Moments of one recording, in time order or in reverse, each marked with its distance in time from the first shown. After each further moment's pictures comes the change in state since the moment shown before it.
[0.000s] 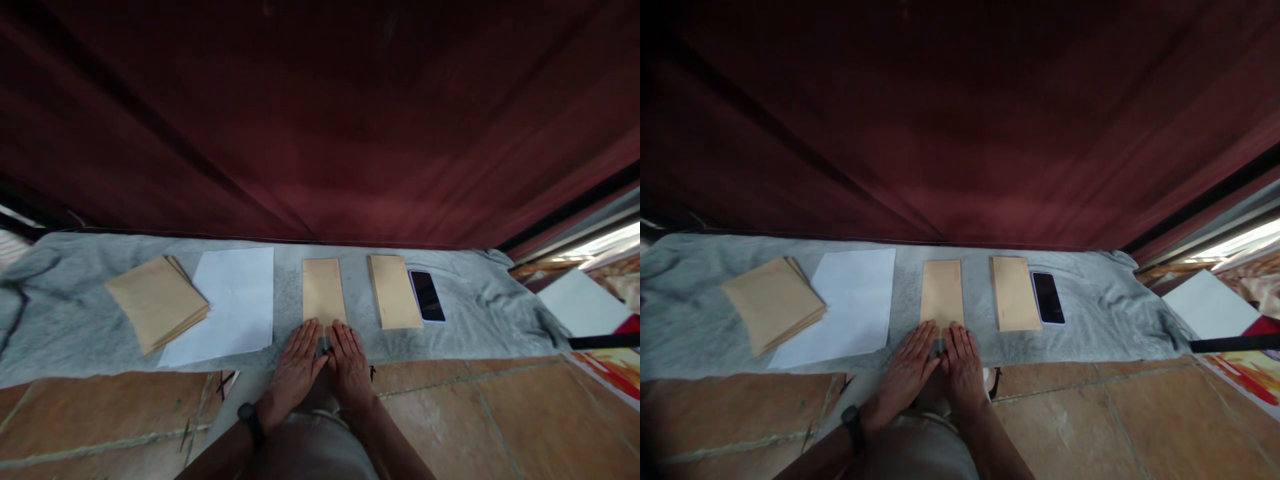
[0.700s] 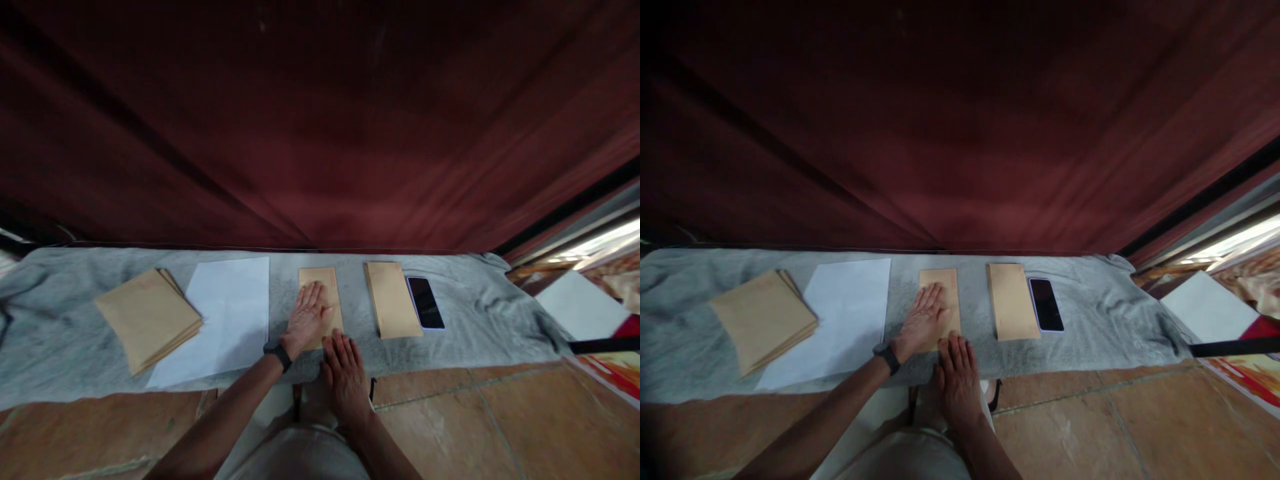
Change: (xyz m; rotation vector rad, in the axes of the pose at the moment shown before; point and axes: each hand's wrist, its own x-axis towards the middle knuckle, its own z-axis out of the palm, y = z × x) left_hand 0.128 -0.038 0.017 0.092 -0.045 -0.087; right_hand 0.003 -0.009 0.000 -0.029 0.078 0.055
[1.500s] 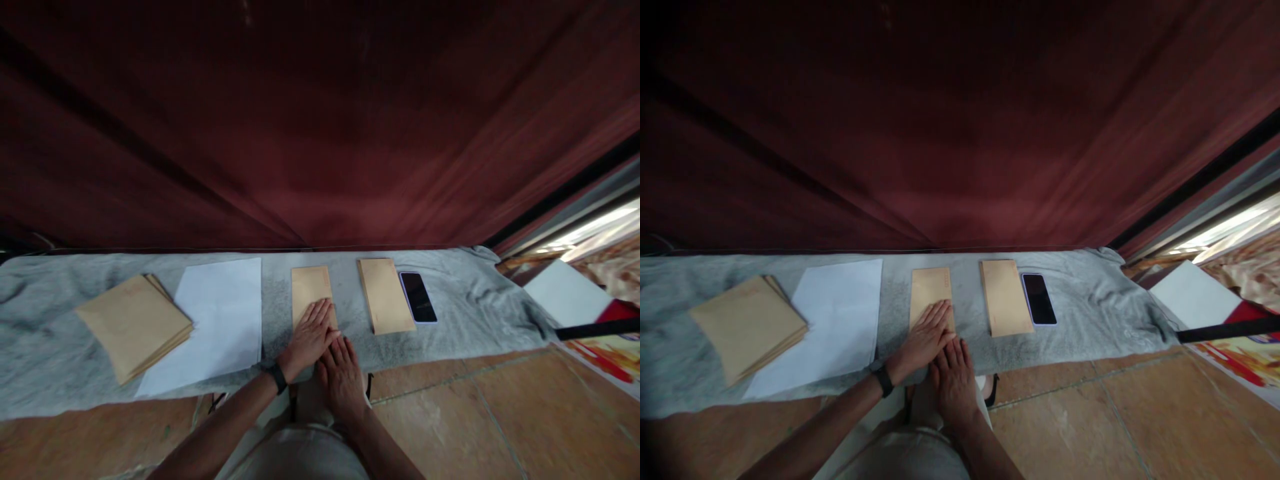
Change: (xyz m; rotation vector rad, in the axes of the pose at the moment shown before) left_hand -0.030 0.027 0.003 -0.071 -0.041 0.259; right_hand 0.002 -0.004 -0.004 0.034 -0.012 0.029
